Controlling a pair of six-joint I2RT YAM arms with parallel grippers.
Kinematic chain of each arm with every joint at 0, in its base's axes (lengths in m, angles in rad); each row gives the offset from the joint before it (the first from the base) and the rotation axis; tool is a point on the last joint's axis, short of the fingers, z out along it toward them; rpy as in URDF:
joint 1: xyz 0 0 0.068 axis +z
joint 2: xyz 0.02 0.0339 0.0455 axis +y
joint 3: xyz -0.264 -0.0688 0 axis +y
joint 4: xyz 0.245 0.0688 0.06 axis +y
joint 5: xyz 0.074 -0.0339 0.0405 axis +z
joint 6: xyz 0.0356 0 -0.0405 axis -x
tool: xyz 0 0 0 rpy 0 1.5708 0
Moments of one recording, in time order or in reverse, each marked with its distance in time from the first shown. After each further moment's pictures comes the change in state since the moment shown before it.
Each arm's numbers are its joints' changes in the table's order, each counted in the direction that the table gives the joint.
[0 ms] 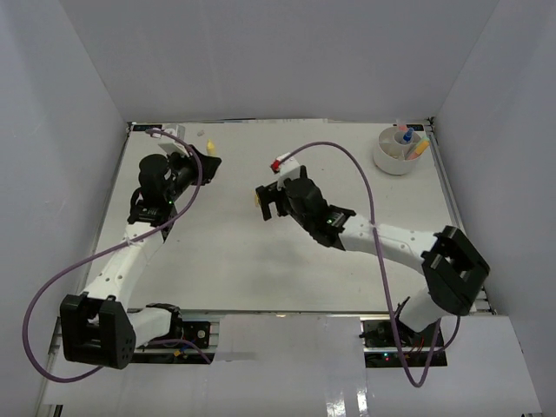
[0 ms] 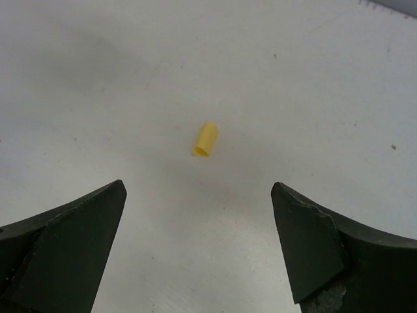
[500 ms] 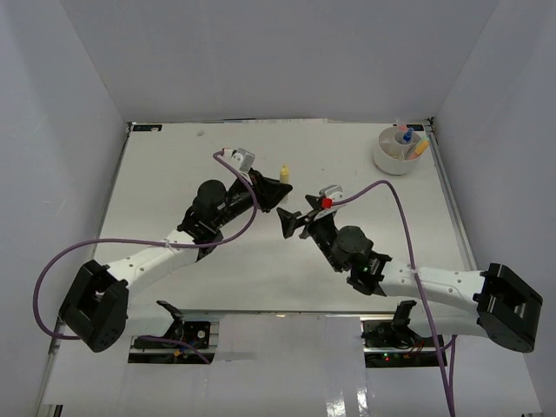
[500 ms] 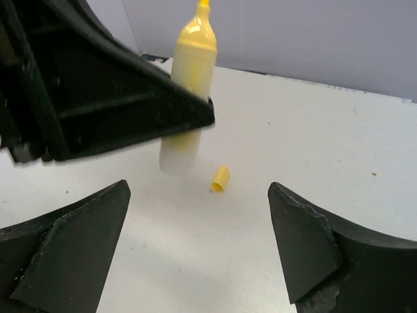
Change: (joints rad) left arm -0.495 0.092 0.126 -0.435 0.053 0.058; right arm 0.144 -0.311 0.380 -0.492 -0.190 0.045
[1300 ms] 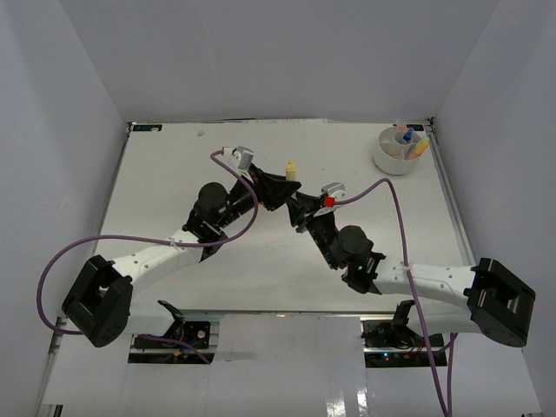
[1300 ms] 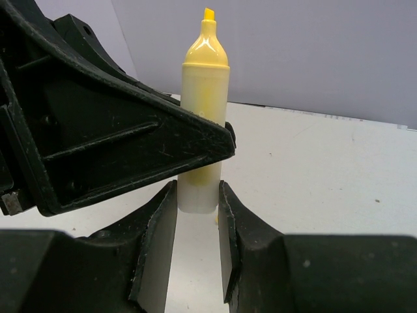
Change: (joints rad) left arm -0.025 0.029 -0.007 -0.135 -0.022 0.112; right arm 0.001 0.053 -0.016 -0.145 -0.026 0.032
